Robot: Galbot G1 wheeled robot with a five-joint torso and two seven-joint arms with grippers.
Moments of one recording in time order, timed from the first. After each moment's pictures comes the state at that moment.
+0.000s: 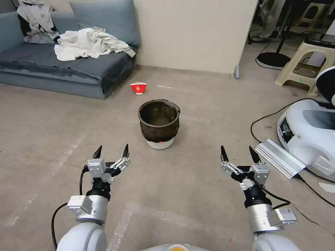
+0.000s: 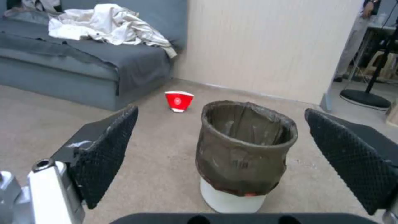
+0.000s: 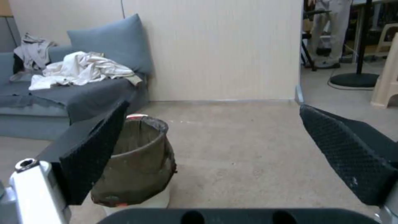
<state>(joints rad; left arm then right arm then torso) 1.70 -1.52 -0.60 -2.24 -0.22 0.01 0.03 -1.76 1.57 0.58 2.24 0.16 0.14 -0.13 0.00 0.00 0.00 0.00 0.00</state>
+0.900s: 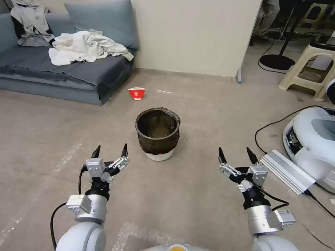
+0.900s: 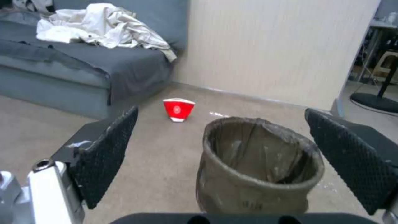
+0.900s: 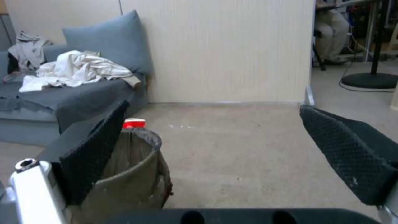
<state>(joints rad) 1.70 -1.52 -0.61 -2.24 -0.22 0.02 0.03 -1.77 1.57 0.58 2.23 0.16 0.14 -0.14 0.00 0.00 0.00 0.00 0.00</state>
